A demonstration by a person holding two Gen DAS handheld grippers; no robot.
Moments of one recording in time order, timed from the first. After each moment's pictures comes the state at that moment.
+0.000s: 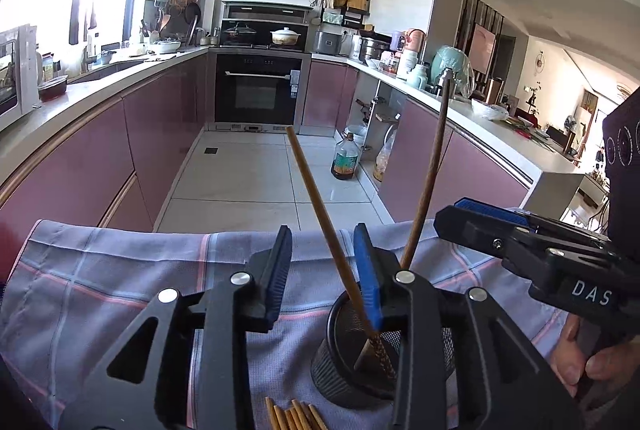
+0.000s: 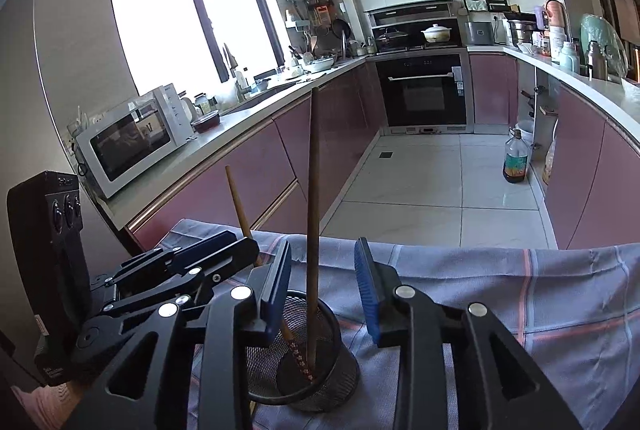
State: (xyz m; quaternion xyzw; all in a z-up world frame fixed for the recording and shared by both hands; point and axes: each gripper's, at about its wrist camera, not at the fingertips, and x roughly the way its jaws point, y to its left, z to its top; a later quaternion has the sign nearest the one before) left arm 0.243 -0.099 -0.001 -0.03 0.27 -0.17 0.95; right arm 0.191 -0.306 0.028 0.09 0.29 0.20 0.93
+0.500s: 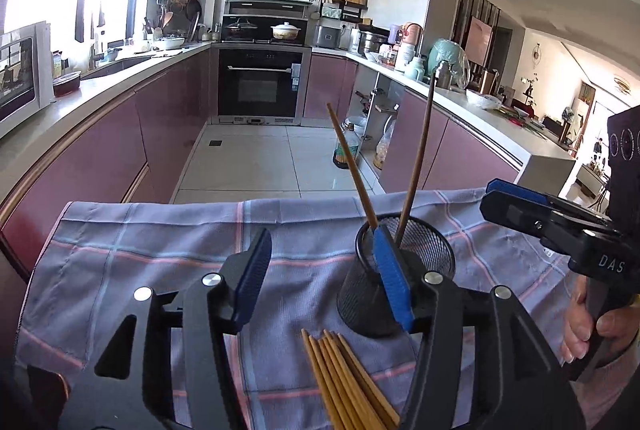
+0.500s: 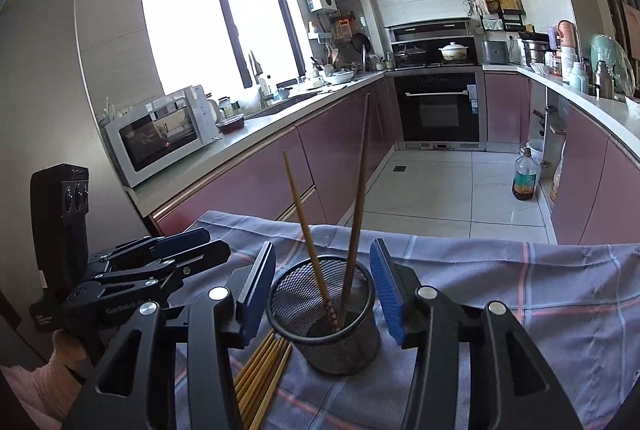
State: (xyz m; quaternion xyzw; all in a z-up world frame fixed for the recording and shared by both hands) left arm 0.169 -0.030 -0.001 -0.02 0.28 -0.17 0.94; right arm 0.132 -0.302 0.039 0.07 0.27 0.23 0.93
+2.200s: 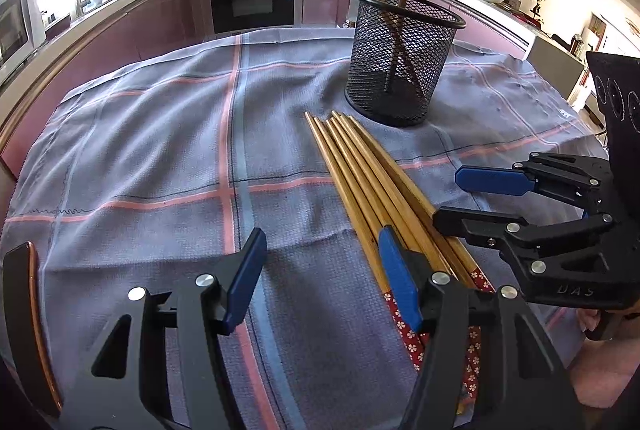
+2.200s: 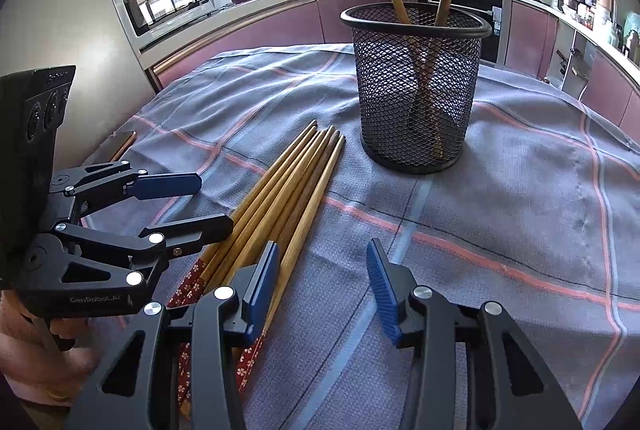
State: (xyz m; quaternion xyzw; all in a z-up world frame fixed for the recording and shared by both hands) left arm 0.093 -0.032 -0.115 0.05 0.43 -0.17 0.88; right arm 0.076 -0.235 -0.082 -0.02 0.43 0.24 0.87
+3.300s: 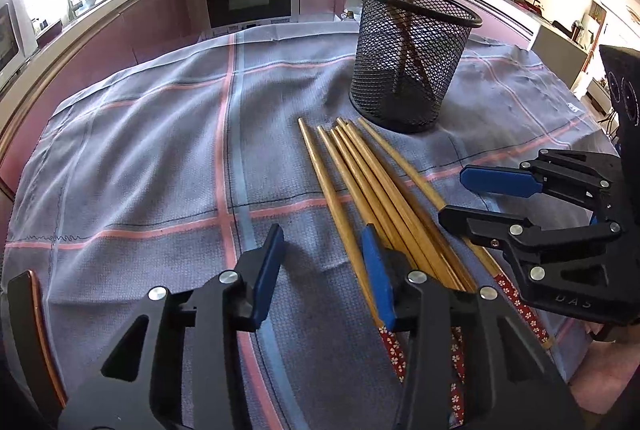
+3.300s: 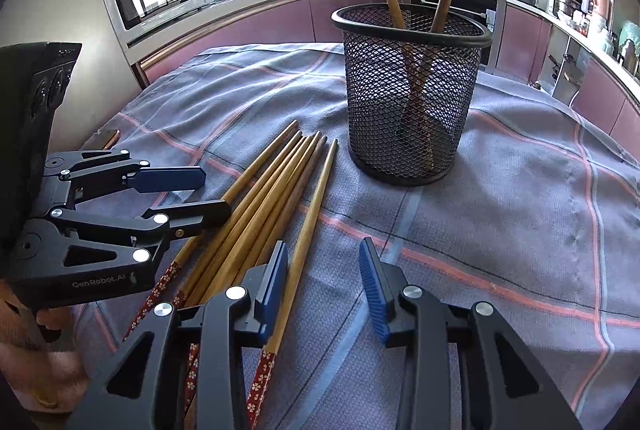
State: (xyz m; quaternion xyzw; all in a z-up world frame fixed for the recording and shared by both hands) left arm 0.118 -0.041 -0.117 0.07 0.45 -0.17 0.87; right arm 0.088 -0.229 -0.082 -0.04 0.44 0.22 0.87
